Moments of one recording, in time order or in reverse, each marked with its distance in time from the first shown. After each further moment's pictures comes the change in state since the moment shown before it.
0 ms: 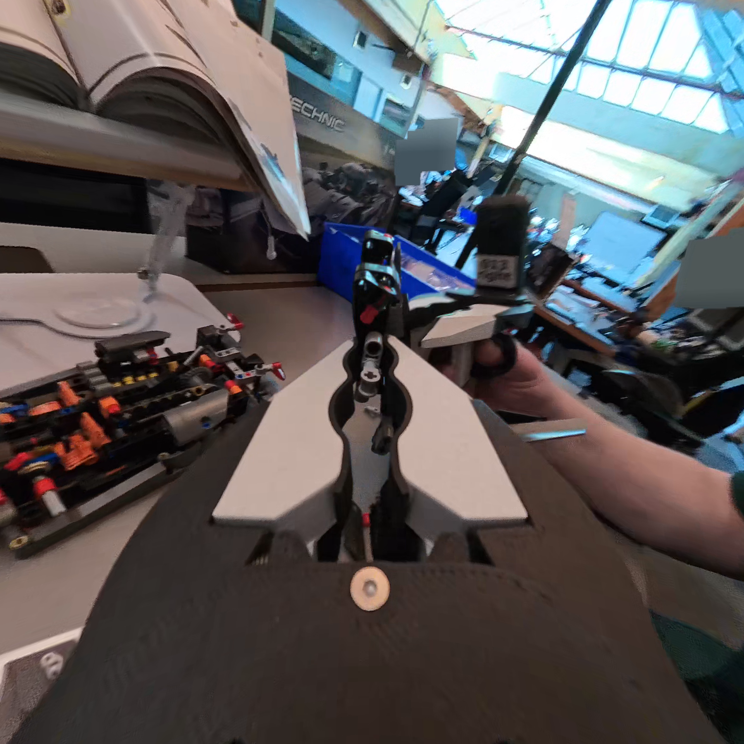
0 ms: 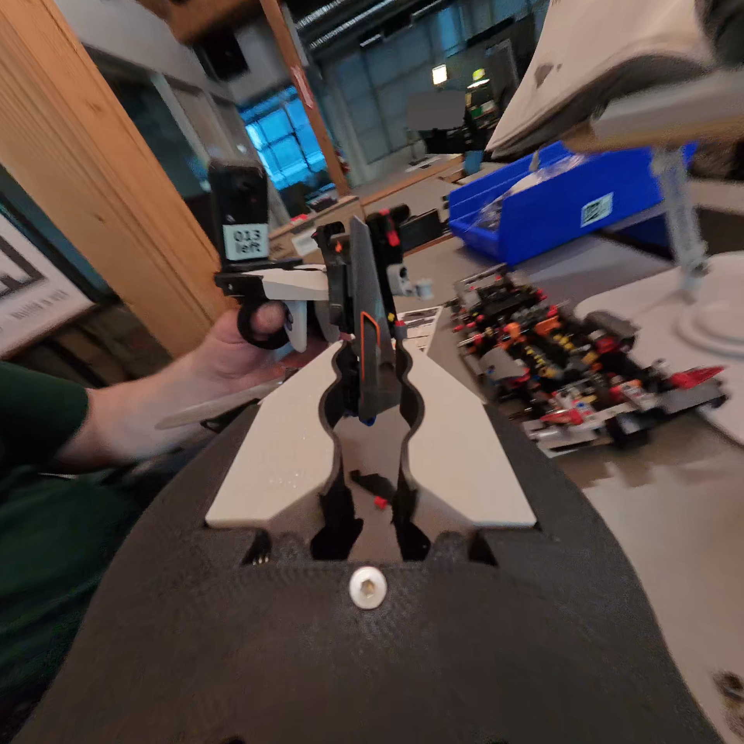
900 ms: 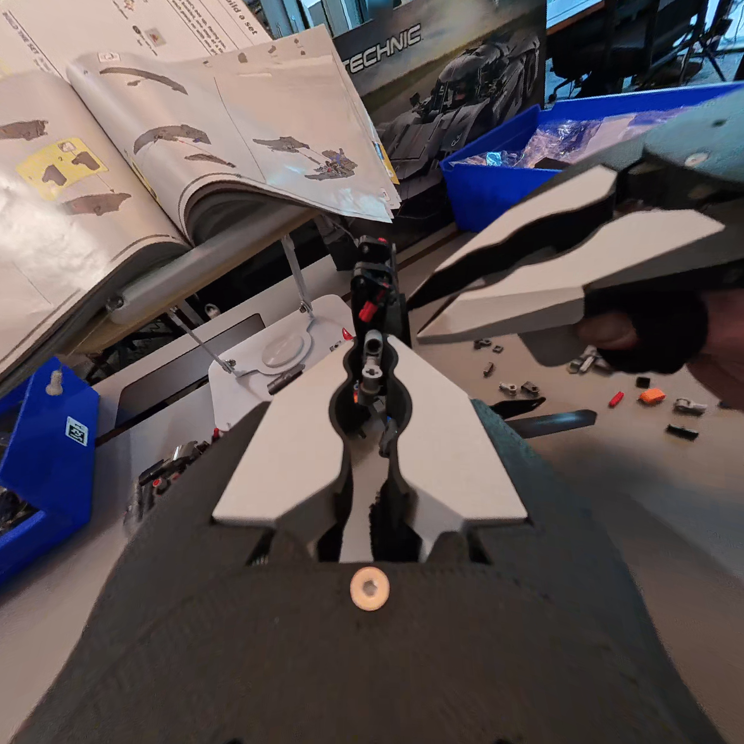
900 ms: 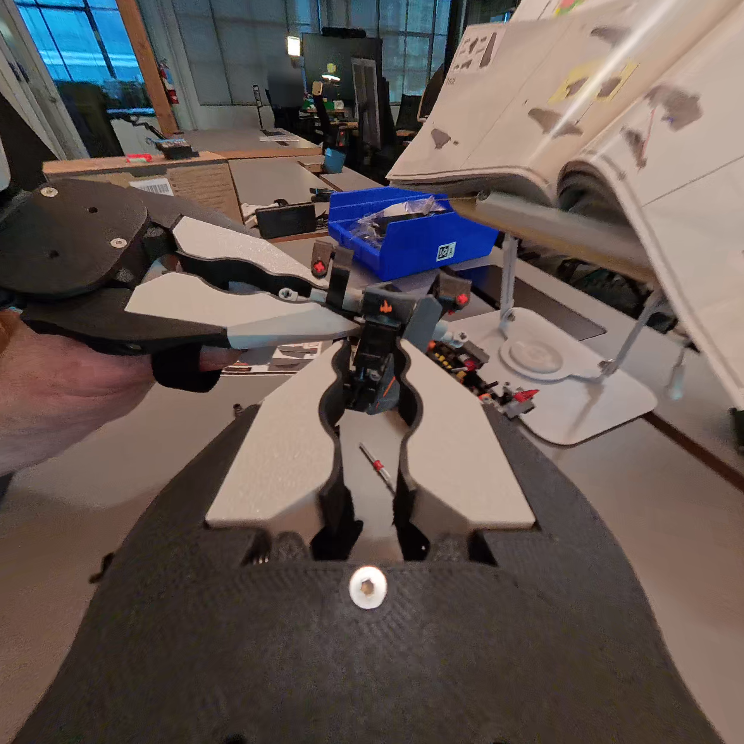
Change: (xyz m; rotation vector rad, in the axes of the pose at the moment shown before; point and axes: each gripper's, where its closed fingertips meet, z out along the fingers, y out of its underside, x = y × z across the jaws) left arm 0.006 -0.002 0.031 -0.188 -0.469 0.611; right arm 0.001 -0.016 -0.003 -0.045 0.405 -0.344
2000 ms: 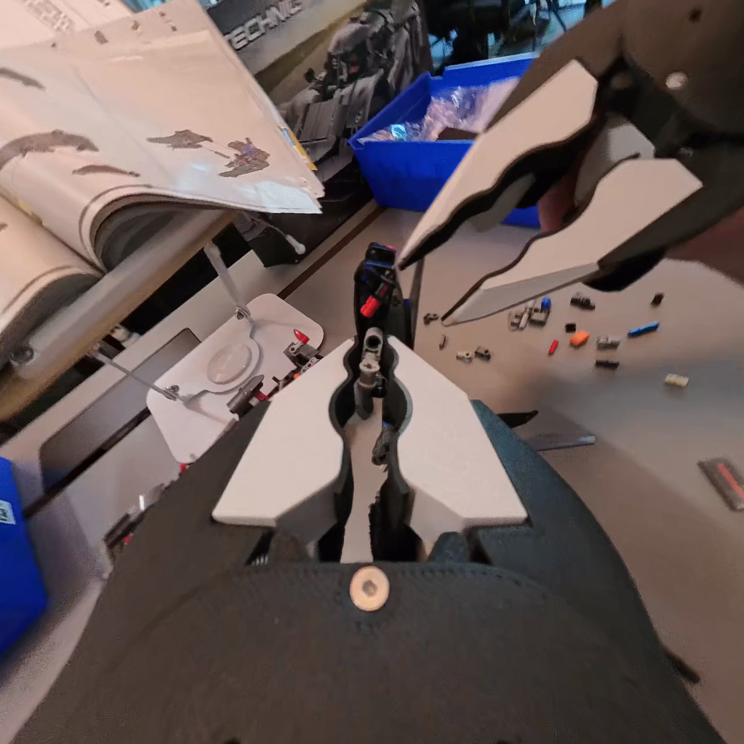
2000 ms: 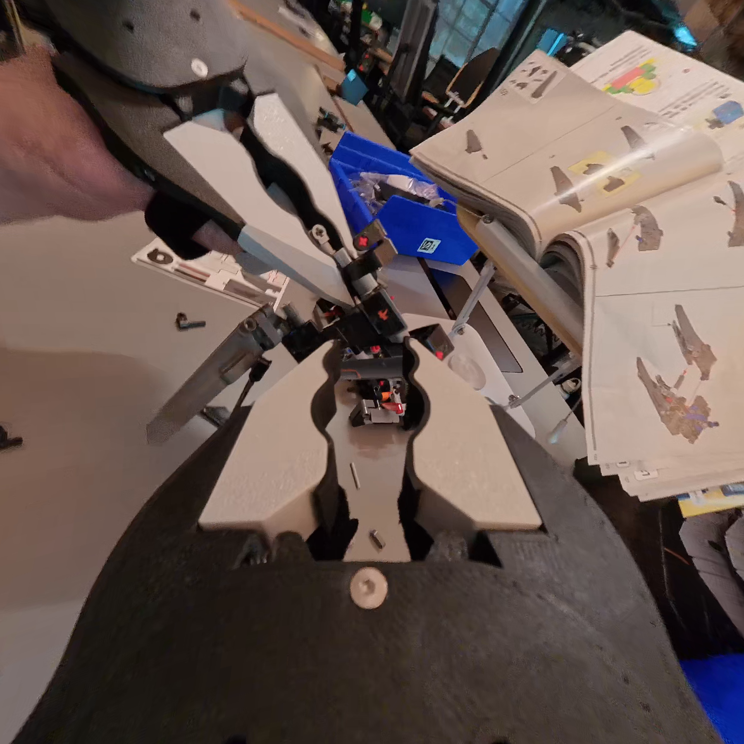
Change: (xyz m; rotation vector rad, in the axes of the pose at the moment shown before) left arm 0.009 -0.002 -0.002 -0.060 0.279 0.069; right arm 0.003 0.000 -0.018 -0.115 -0.001 -0.431
